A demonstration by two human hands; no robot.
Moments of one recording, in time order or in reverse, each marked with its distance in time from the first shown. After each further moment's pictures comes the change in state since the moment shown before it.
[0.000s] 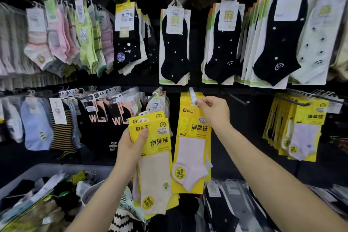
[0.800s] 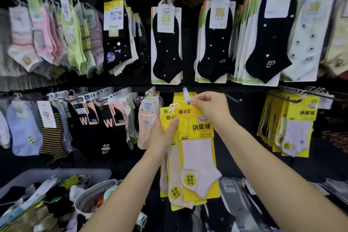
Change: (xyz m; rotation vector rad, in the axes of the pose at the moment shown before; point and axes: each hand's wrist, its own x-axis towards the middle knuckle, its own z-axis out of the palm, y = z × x) left_hand 0.021 -0.005 0.090 0.086 -0.134 0.017; right_hand -0.007 -0.018 -0.021 0.144 -0.087 0.063
